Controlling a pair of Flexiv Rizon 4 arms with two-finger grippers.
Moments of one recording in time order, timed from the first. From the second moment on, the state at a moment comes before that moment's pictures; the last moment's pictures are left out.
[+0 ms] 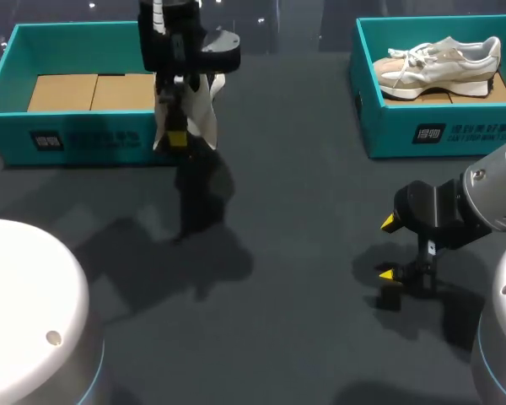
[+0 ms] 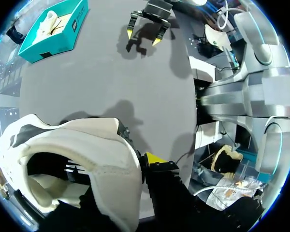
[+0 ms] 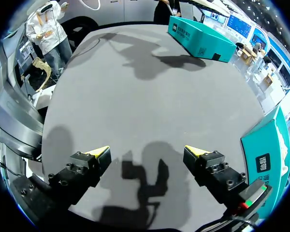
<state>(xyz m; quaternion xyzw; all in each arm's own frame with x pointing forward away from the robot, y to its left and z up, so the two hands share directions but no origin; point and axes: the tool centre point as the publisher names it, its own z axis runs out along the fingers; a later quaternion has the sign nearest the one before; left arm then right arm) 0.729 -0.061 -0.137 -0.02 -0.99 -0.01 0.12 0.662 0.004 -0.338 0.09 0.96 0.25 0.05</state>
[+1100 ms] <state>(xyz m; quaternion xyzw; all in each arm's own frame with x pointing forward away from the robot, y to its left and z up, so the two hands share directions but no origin) 0.836 0.096 -0.101 -0.05 -0.99 -0.06 0.11 0.662 0.004 -0.338 0.09 0.96 0.25 0.05</state>
